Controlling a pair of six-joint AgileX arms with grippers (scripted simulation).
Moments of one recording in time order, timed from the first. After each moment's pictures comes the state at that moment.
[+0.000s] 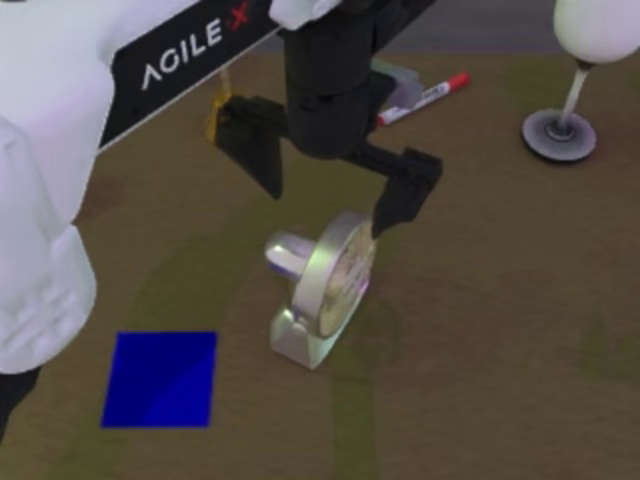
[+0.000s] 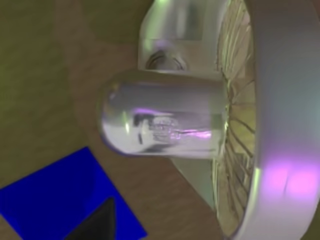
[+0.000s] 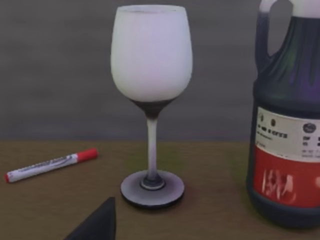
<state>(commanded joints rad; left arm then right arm) -0.70 2.25 2.20 -1.52 0.00 -0.18 0.00 0.00 0.00 0.00 0.00 0.00</state>
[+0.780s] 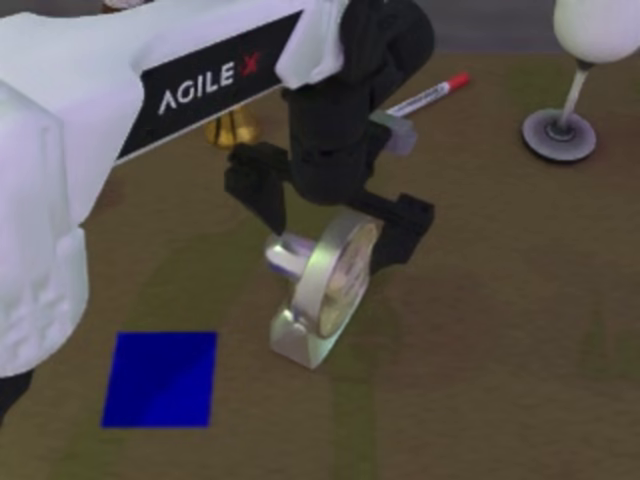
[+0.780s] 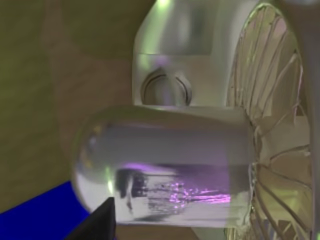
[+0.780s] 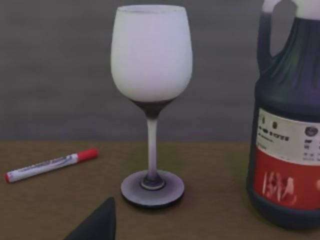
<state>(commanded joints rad) -0.70 2.22 1.96 -1.31 0.00 -0.18 0.00 0.00 0.00 0.00 0.00 0.00</state>
